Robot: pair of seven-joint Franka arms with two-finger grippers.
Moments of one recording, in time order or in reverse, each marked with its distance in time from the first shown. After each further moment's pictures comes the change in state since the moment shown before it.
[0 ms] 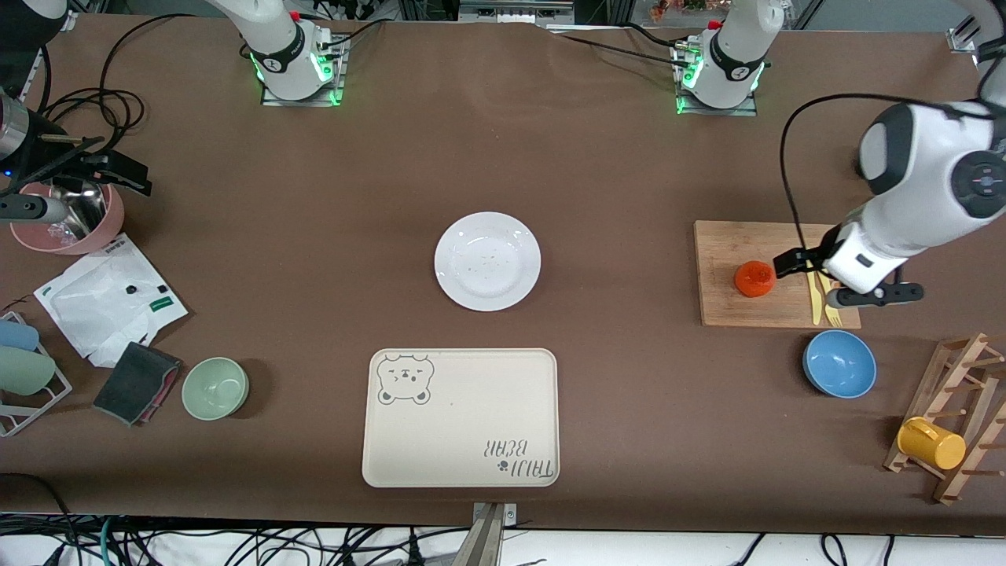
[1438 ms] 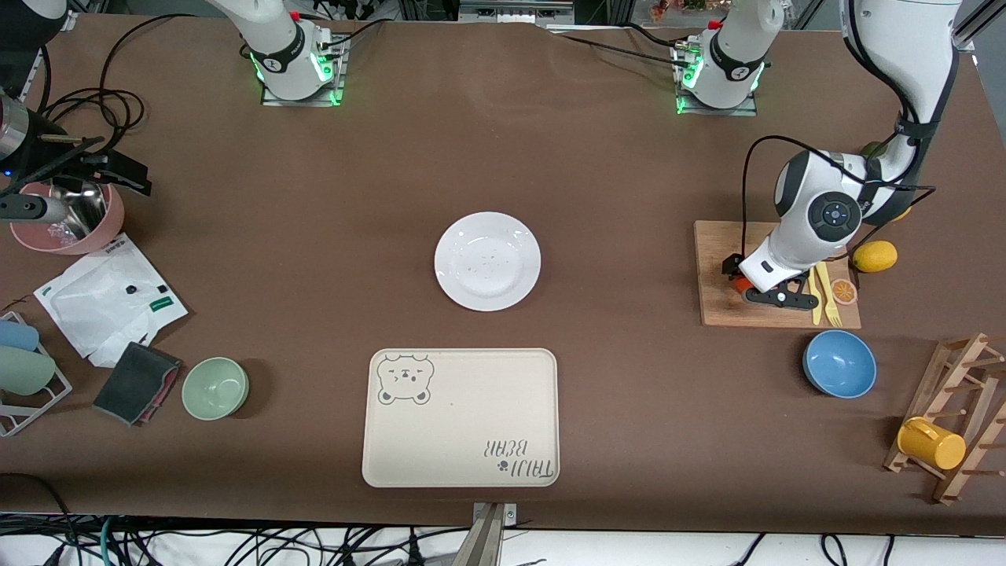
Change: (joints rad) left arm 0.013 0.176 -0.040 -0.178 0.219 0.305 0.022; right arm 0.000 0.000 0.000 0.000 0.000 -0.001 0.000
